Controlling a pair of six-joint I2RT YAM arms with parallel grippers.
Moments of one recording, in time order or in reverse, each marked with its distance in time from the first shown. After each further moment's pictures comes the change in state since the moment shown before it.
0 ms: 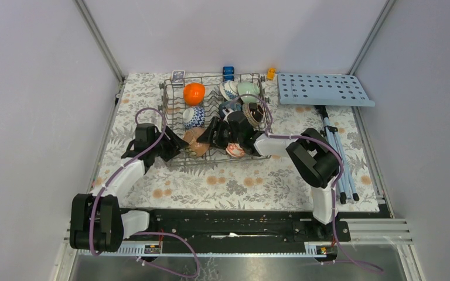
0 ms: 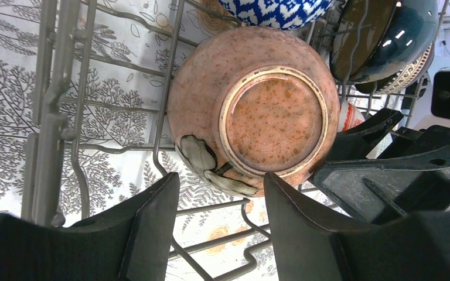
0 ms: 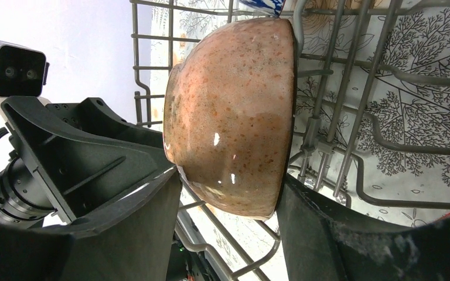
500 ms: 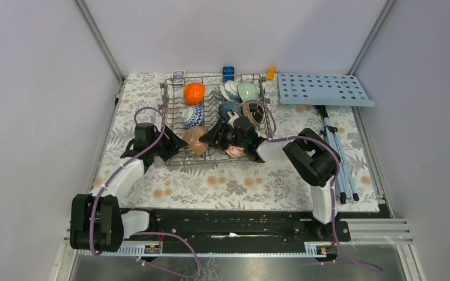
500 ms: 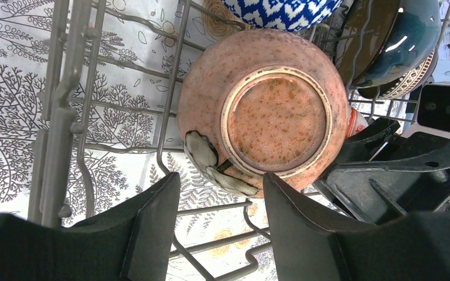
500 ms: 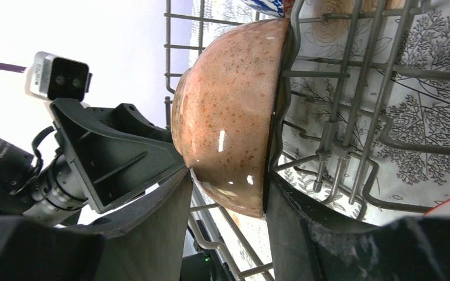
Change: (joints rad) left arm 0.001 0.000 0.008 -0.013 -0.016 0.019; right arm -0.008 0.019 -0.121 0.283 0.001 0.141
